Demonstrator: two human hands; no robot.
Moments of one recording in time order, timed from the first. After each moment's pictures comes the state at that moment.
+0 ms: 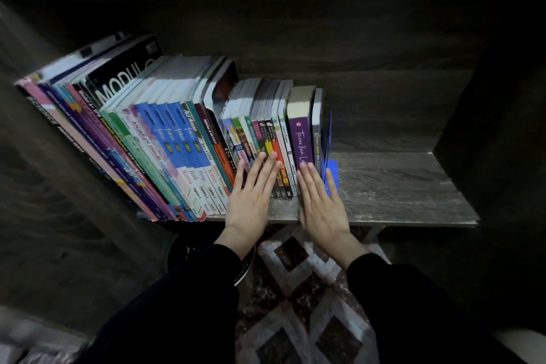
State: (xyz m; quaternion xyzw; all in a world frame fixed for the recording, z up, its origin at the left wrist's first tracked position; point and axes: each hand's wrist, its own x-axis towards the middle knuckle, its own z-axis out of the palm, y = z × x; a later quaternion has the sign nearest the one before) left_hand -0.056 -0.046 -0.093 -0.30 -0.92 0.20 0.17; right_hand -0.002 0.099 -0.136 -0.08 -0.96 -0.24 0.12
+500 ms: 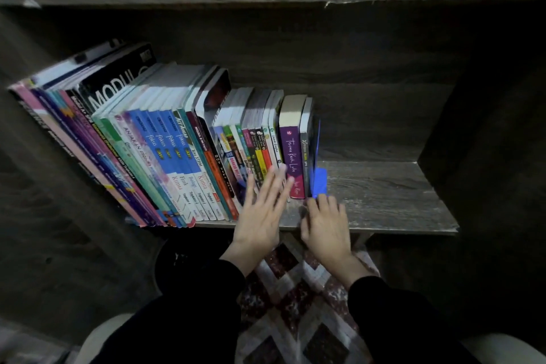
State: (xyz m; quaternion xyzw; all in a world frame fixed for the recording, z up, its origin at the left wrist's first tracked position) left_hand -0.033 -0.022 -0.100 -0.35 -0.91 0.13 0.17; right_hand 0.024 0.109 -0.134 -0.13 -0.96 -0.02 0.24
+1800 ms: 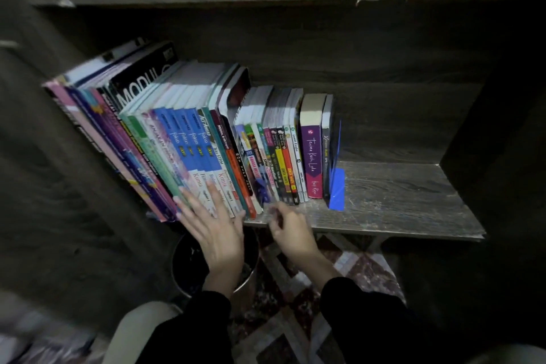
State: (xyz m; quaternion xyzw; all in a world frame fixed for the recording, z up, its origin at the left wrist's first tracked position) left_hand -0.050 -0.092 -0.143 -0.03 -0.94 -0.19 0.29; right_hand -0.007 0.035 -0.127 -0.13 -0.90 0.40 0.08
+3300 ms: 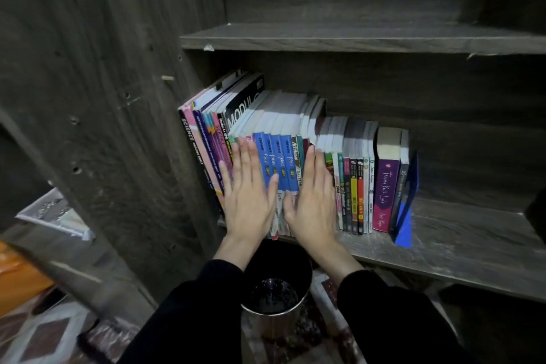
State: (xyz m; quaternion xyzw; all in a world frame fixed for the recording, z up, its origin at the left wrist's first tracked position) left_hand -0.095 -0.162 -0.043 -0.13 -0.92 -0.13 0.36; right_hand -0.056 -0.047 -0.046 0.00 -0.90 0.26 0.35
